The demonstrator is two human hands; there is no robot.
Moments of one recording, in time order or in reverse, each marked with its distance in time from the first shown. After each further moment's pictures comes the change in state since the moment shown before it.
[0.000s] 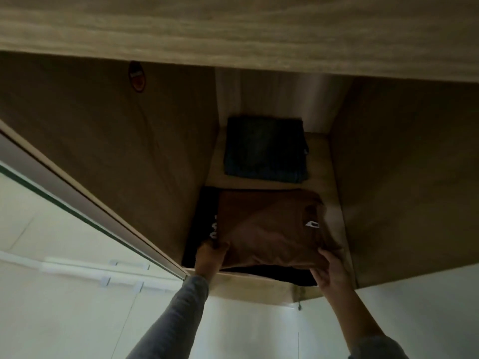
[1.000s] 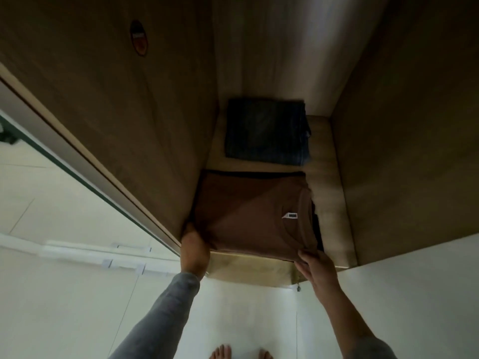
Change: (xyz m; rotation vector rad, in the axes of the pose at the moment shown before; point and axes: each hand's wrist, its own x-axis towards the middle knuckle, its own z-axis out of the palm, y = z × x) left_hand -0.028 -0.031 -0.022 -0.155 0.288 0.129; right_hand -0.024 0.046 -0.009 -0.413 -0.025 -0.084
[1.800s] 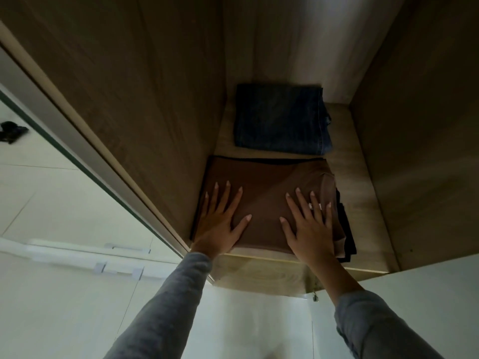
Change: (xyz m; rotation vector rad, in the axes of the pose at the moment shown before) left_hand 0.069 -0.023 0.041 0.790 -0.097 0.827; right_hand 0.085 0.017 0.062 -1.540 0.260 -1.164
